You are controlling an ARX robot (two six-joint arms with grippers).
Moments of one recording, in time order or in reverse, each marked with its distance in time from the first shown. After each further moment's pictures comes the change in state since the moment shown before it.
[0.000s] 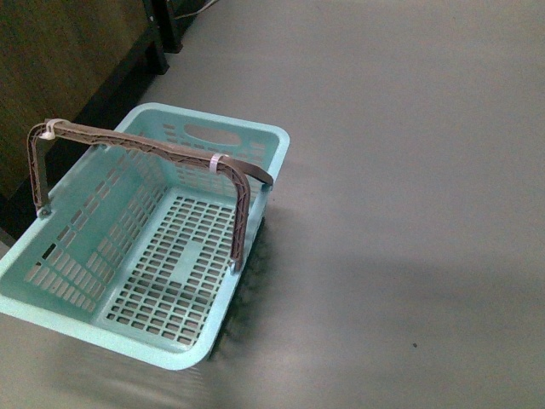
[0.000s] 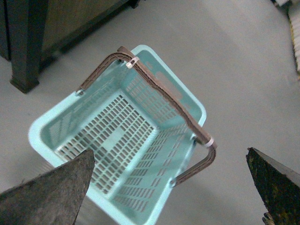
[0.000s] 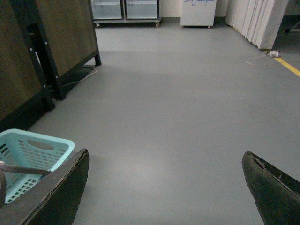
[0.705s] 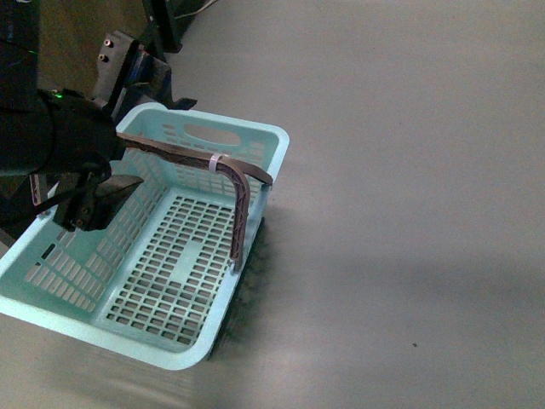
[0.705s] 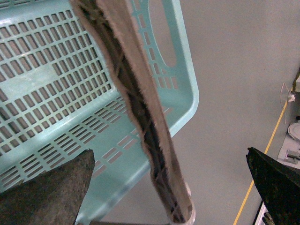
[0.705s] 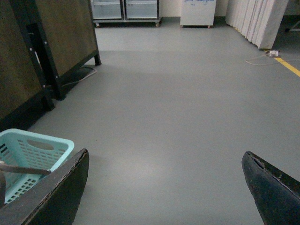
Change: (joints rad) left arm -0.254 1.269 0.563 0.495 -0.034 -0.529; right arm 0.000 0.000 0.000 0.000 0.000 0.000
